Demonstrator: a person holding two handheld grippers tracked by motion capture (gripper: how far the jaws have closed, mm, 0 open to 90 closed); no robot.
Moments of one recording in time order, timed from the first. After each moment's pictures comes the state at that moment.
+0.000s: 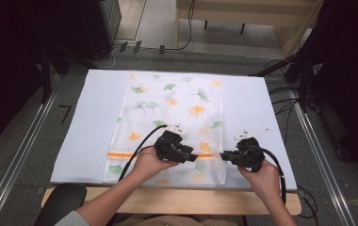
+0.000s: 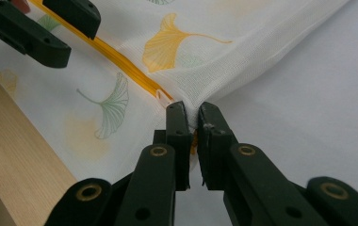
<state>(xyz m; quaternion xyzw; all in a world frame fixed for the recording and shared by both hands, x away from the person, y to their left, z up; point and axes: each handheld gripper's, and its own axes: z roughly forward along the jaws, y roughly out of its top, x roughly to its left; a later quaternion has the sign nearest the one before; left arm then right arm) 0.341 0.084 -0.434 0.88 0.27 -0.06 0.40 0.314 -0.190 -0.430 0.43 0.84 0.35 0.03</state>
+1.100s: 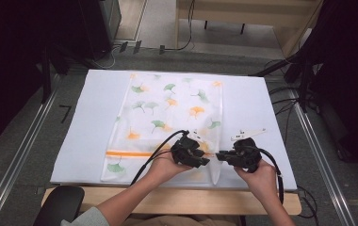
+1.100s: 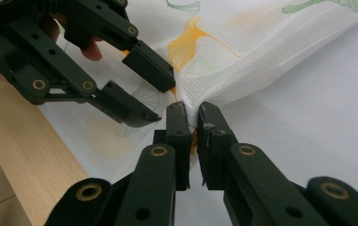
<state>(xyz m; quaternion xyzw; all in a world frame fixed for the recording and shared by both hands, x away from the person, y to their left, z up) 0.337 0.036 -0.452 0.90 0.25 -0.02 0.36 0.311 -0.179 -0.425 0.40 0.84 0.36 0.03</state>
